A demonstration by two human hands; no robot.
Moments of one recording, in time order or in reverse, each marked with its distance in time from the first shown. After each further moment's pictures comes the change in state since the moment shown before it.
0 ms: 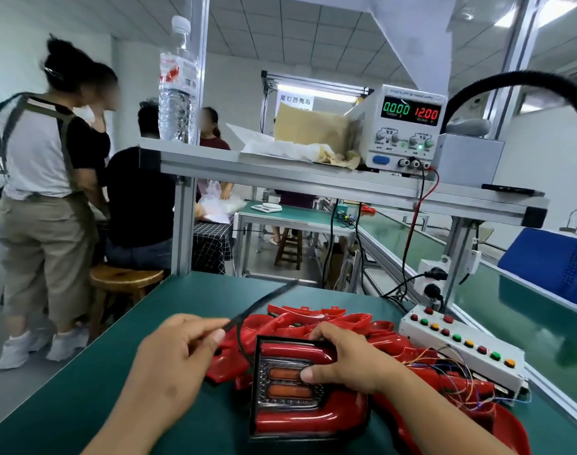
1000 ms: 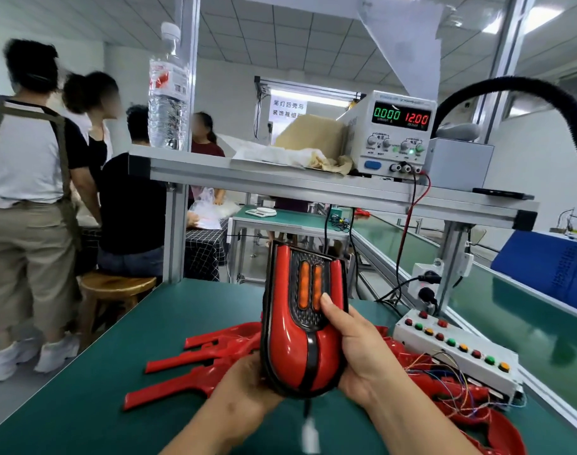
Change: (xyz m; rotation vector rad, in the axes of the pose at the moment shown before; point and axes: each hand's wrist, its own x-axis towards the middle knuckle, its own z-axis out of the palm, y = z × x) left_hand -0.002 0.016 0.084 -0.625 -0.515 -0.100; right_hand -0.019 -0.051 0.002 1.390 0.269 -0.017
